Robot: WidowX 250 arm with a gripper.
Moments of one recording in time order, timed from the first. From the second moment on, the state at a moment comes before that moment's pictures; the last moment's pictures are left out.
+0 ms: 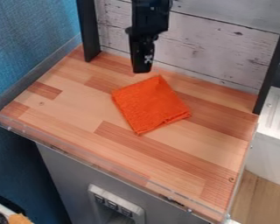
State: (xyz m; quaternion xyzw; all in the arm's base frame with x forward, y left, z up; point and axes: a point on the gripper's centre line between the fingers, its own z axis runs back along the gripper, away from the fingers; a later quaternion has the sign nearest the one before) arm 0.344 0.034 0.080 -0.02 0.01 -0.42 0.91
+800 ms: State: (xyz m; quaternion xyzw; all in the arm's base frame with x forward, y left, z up) arm 0.332 0.040 0.024 0.01 0.02 -0.41 0.91
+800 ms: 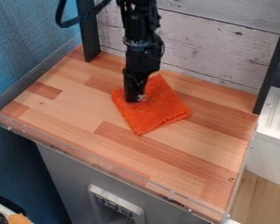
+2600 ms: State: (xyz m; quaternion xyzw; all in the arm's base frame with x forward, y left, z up) arm 0.275 0.073 0.010 -0.01 -0.01 -0.04 1.00
